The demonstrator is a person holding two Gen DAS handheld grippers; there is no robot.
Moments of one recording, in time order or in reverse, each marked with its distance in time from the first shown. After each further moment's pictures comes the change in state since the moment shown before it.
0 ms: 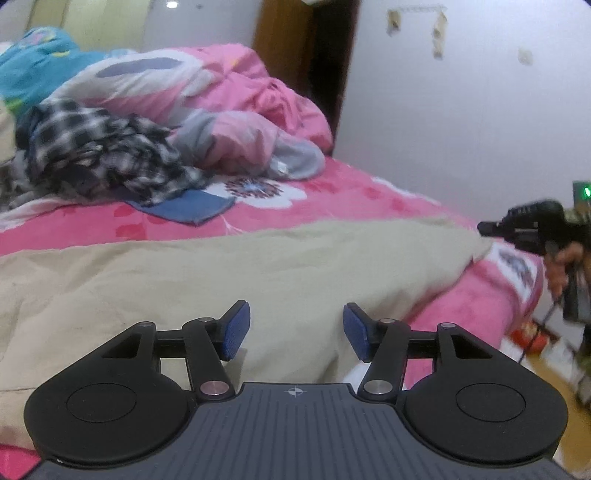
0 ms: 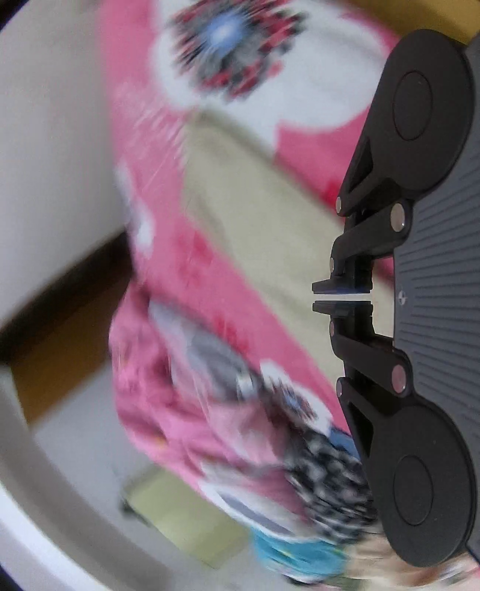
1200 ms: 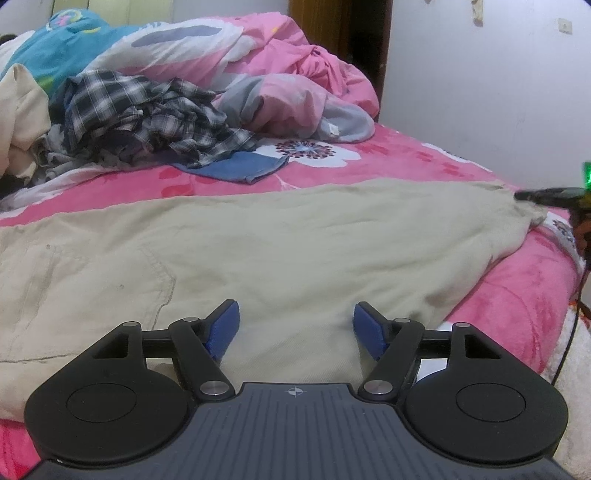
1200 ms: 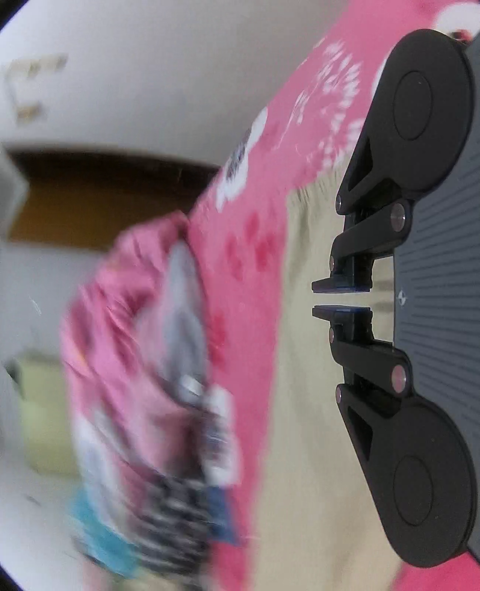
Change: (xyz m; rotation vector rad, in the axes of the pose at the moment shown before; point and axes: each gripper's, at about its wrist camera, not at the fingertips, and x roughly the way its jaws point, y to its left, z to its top) left arm 0.021 0.018 -0.016 0.028 0.105 0.153; right arm 0.069 -0.053 0.041 -0.722 0.027 -0.145
